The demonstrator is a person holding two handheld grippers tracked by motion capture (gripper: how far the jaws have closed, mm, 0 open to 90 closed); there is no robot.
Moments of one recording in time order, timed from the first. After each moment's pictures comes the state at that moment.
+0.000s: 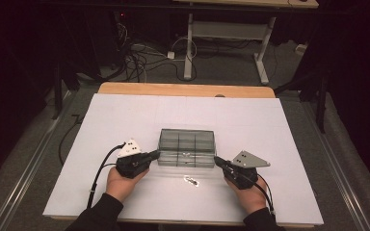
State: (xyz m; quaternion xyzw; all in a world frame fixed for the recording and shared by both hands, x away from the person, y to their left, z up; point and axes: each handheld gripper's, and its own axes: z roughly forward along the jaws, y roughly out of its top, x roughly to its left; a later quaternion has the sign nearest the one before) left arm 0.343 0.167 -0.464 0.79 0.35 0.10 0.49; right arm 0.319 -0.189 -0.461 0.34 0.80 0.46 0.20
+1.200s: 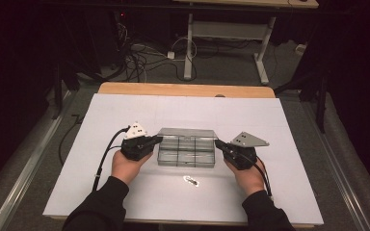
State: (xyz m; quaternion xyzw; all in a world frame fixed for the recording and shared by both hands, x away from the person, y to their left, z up) left arm 0.383 0.156 -0.443 0.79 0.36 0.12 0.48; right arm 0.364 -0.186 -0.439 0.35 0.79 0.46 0.22
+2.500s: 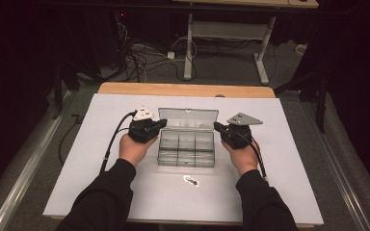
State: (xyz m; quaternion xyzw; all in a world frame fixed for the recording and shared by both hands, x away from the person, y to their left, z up) left arm 0.435 0.141 -0.436 0.79 0.38 0.14 0.46; right arm 0.420 -0.180 -0.432 0.39 0.77 0.45 0.23
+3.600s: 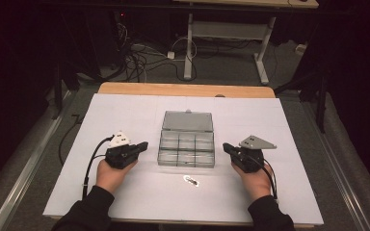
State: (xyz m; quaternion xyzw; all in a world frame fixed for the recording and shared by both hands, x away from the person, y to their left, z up) left arm 0.357 0.206 -0.468 0.79 0.38 0.12 0.46; right arm 0.353 -0.210 -0.451 0.40 0.78 0.43 0.21
